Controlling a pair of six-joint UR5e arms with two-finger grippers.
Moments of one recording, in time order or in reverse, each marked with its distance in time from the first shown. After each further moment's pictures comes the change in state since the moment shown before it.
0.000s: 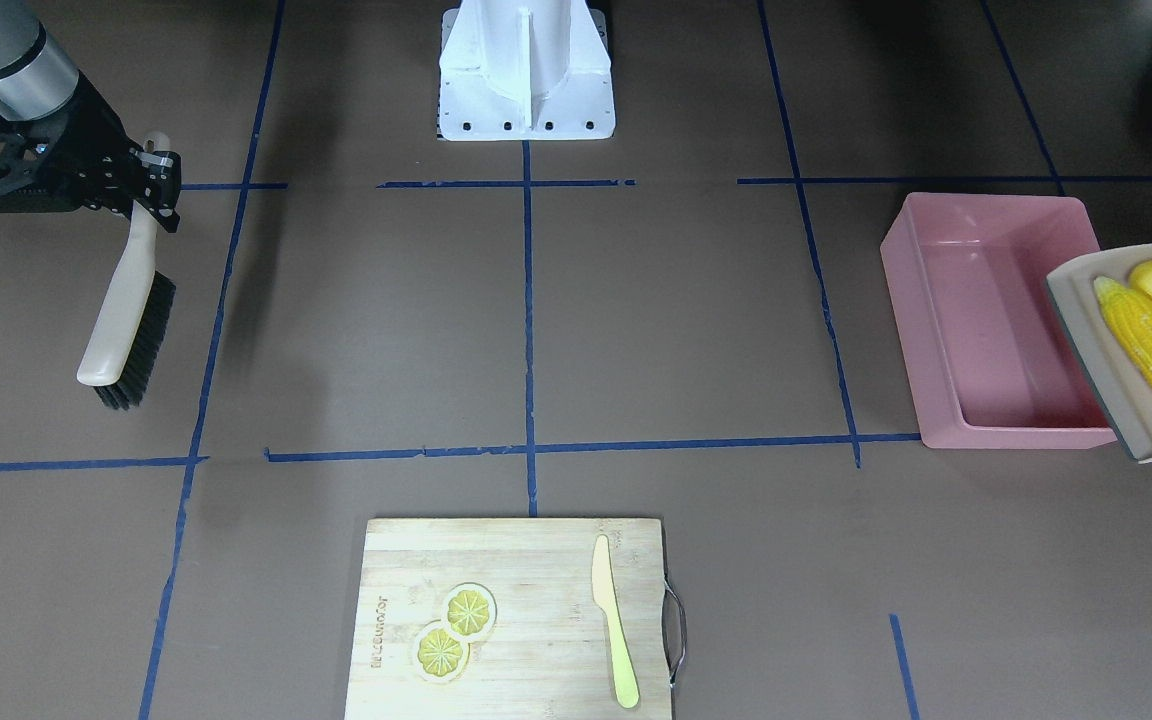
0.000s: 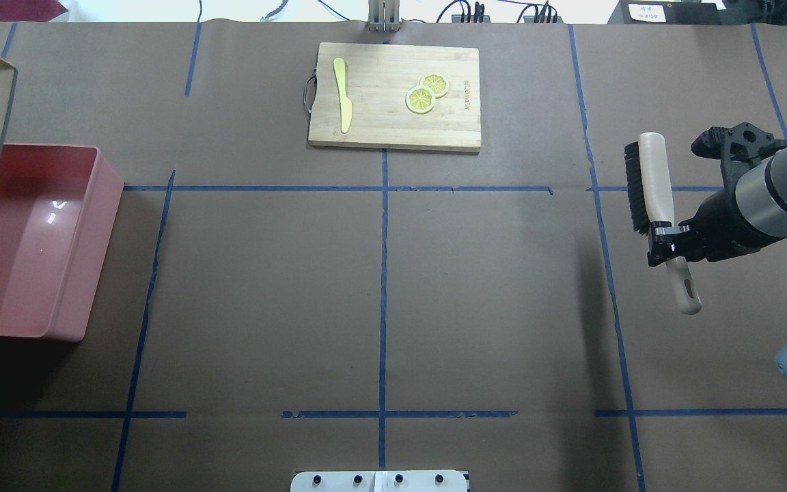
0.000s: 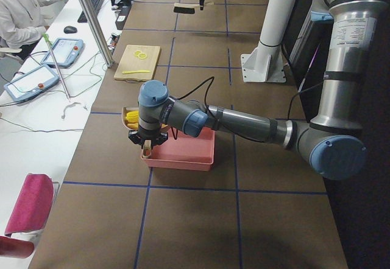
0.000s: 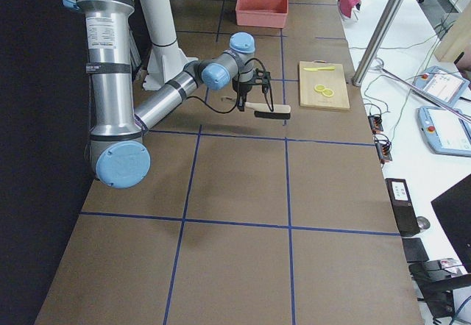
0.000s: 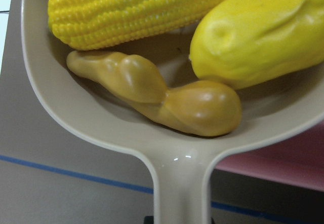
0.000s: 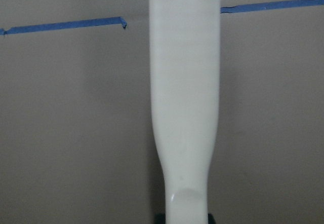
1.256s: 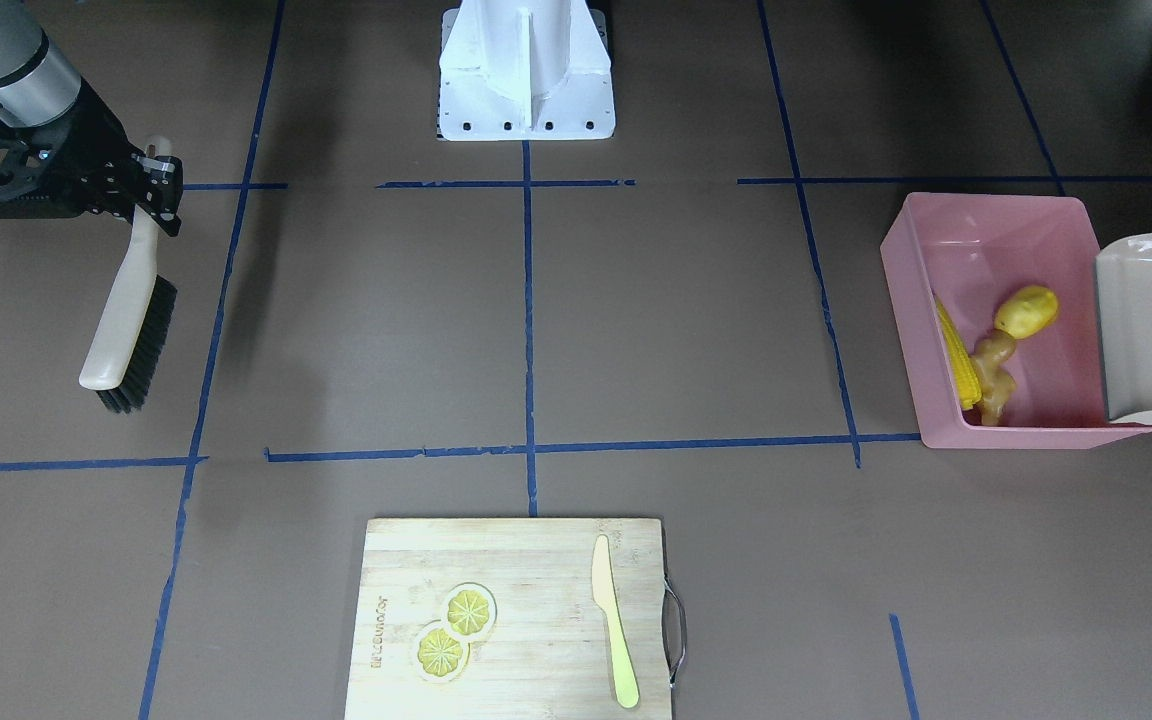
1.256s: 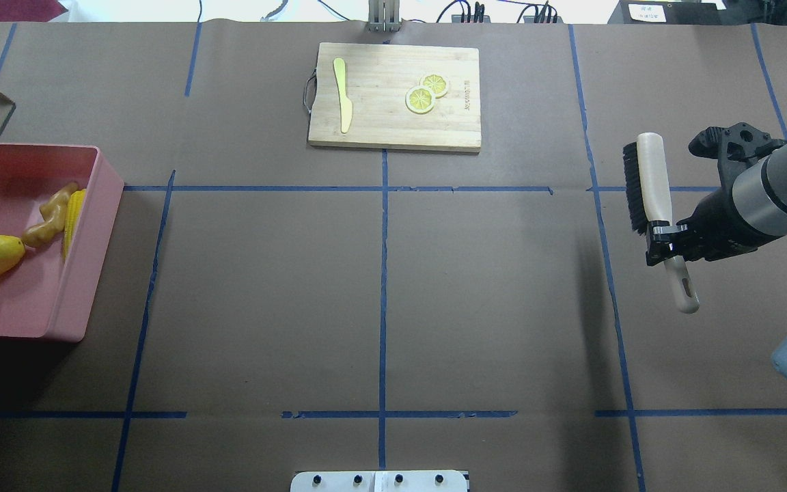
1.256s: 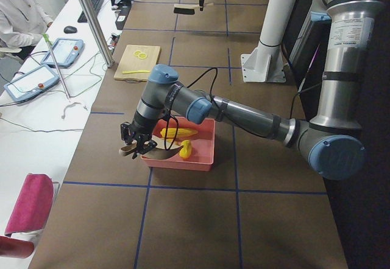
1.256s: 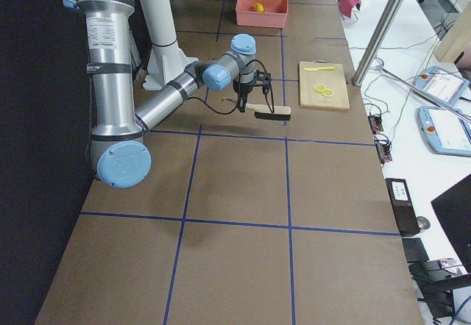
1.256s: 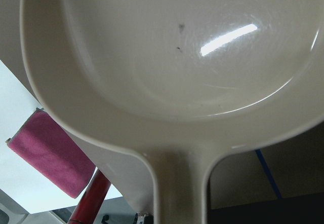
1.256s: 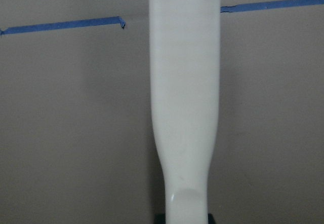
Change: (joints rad) left arm 0.050 0.016 -0.114 0.052 0.118 0.132; right arm 0.001 0.006 -0.007 0.002 0.004 -0.001
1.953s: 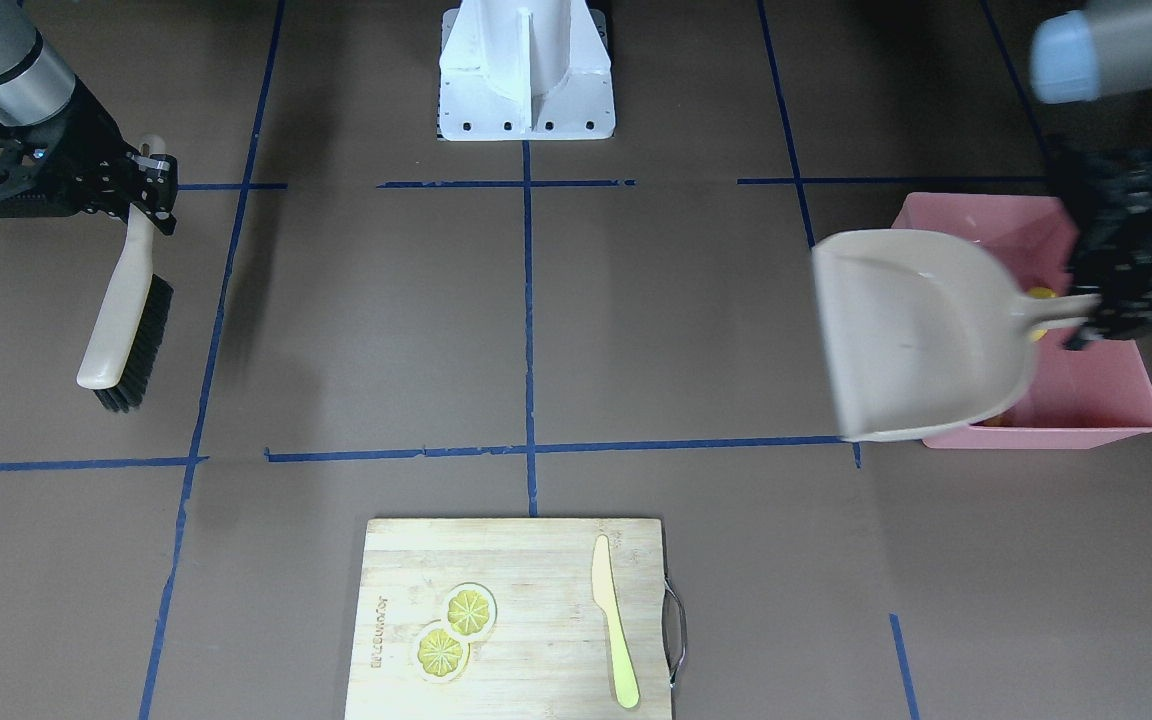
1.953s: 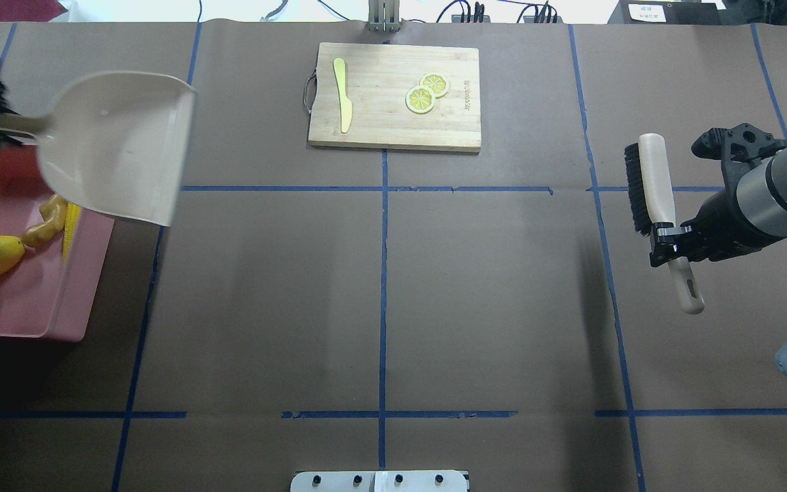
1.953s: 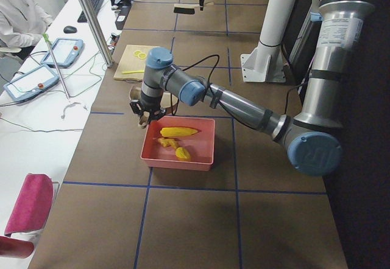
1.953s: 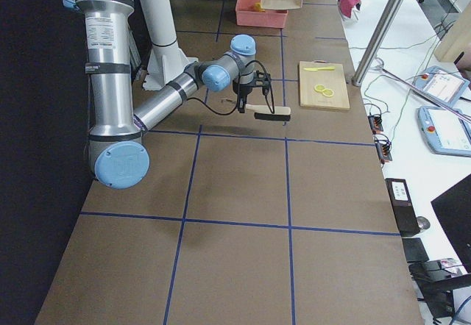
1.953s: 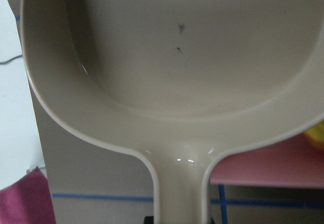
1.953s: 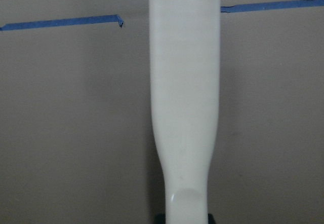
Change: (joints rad) left arm 0.369 -0.163 -0.052 0.023 -0.213 -0.665; right arm 0.004 -0.009 0.000 0.000 0.000 -0.025
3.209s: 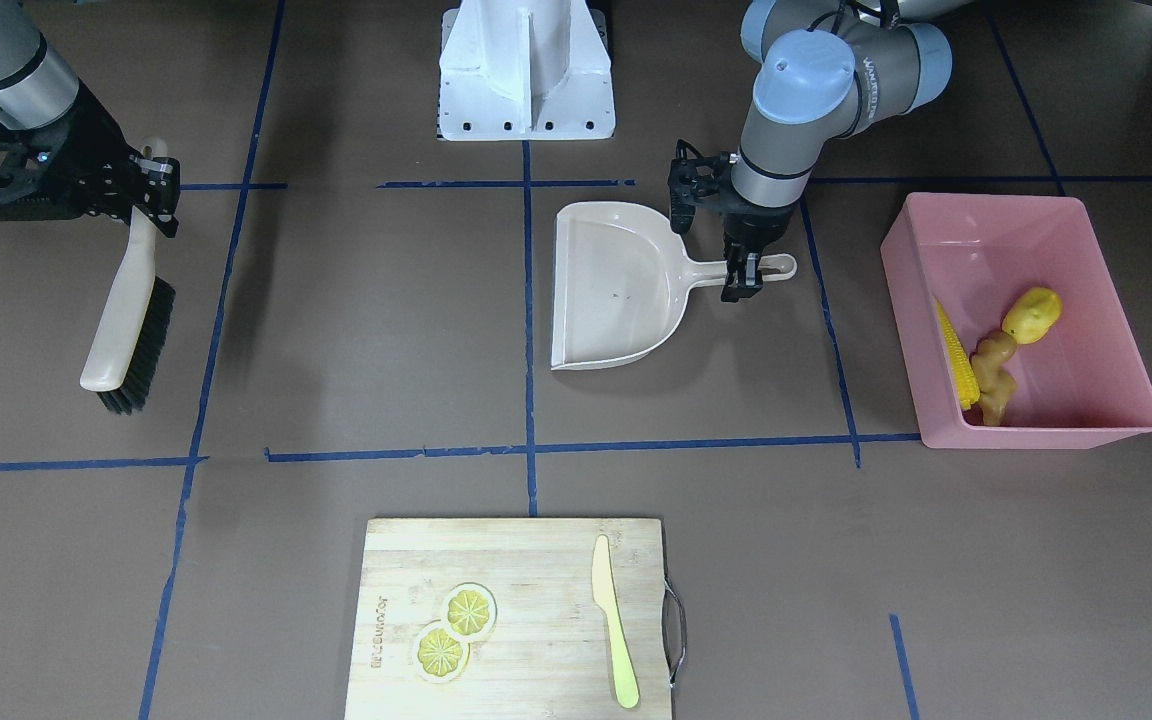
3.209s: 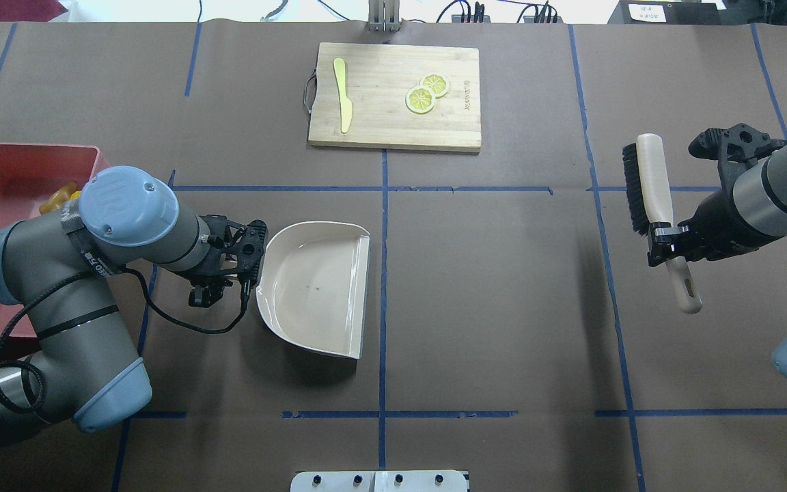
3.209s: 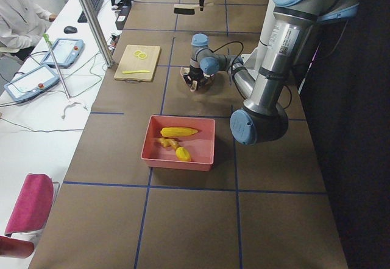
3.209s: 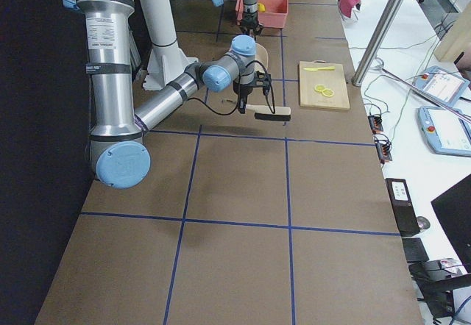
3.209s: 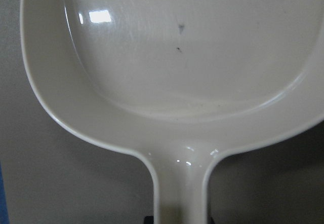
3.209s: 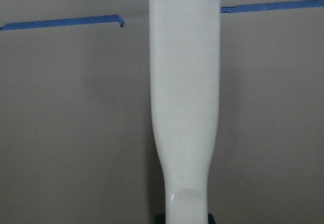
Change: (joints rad) left arm 0.508 -0.160 0.023 0.073 0.293 -0.354; right arm -0.003 0.006 -0.006 0.000 -0.003 0.002
